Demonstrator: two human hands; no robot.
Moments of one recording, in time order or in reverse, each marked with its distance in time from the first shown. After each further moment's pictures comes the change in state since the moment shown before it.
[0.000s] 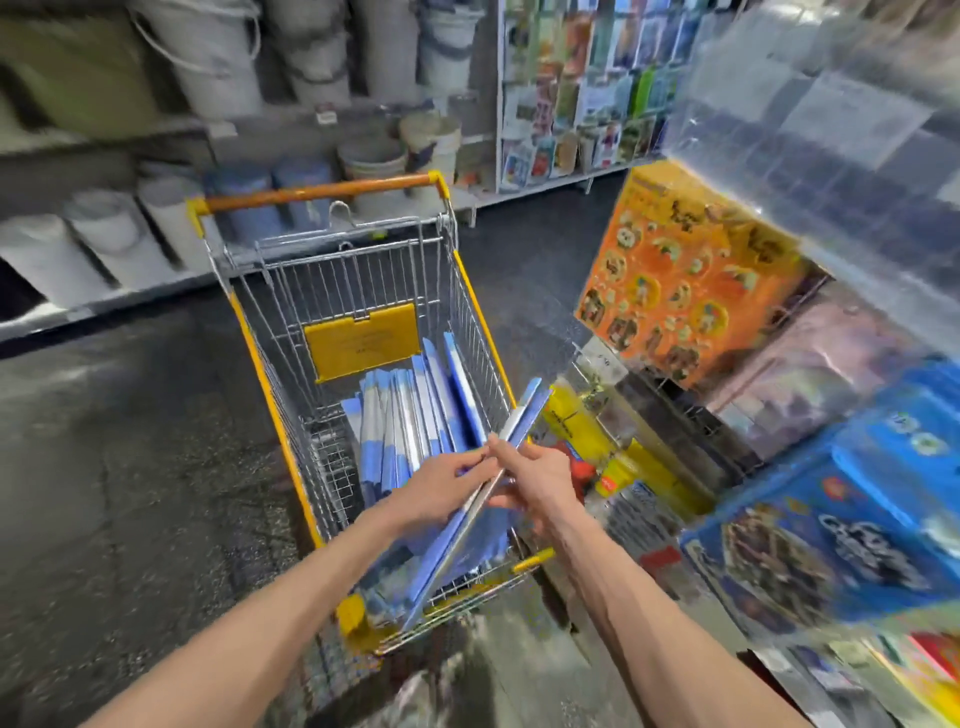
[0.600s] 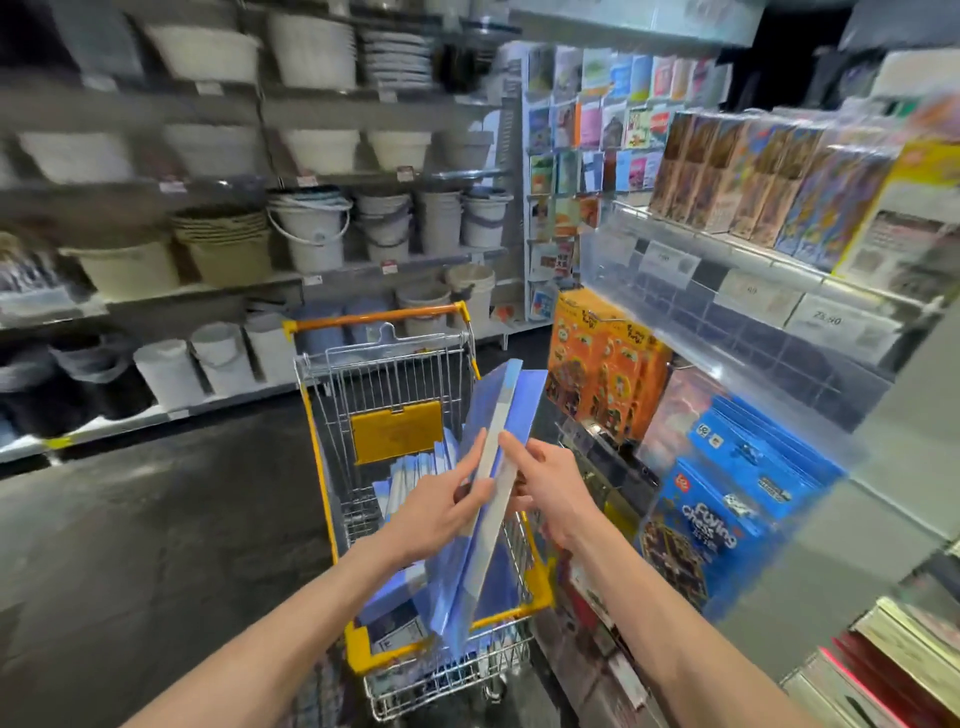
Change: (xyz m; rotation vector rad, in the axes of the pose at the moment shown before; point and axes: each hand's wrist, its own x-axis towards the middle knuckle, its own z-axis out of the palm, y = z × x) left_hand -0.123 0.109 0.016 0.199 0.350 0.332; right_hand -0.149 -0.091 -0.061 -0.050 -0.352 -0.420
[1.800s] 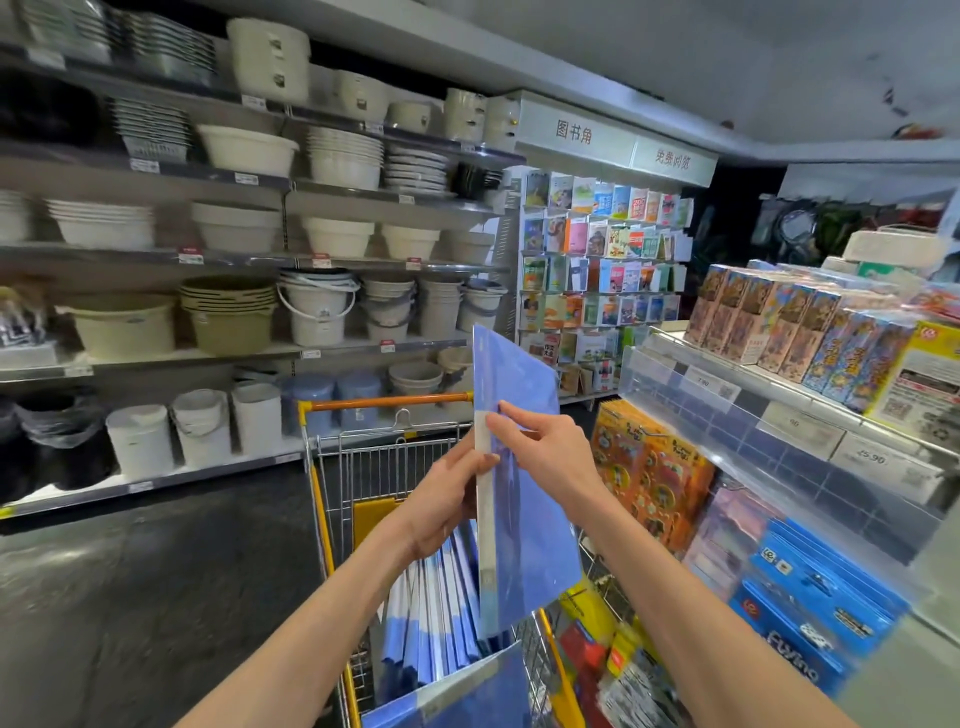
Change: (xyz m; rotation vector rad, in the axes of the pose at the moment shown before) left_hand 0.042 0.028 -0.134 -0.894 0.049 0.016; right_hand 0.043 -0.136 0.102 -0.613 0.178 -0.363
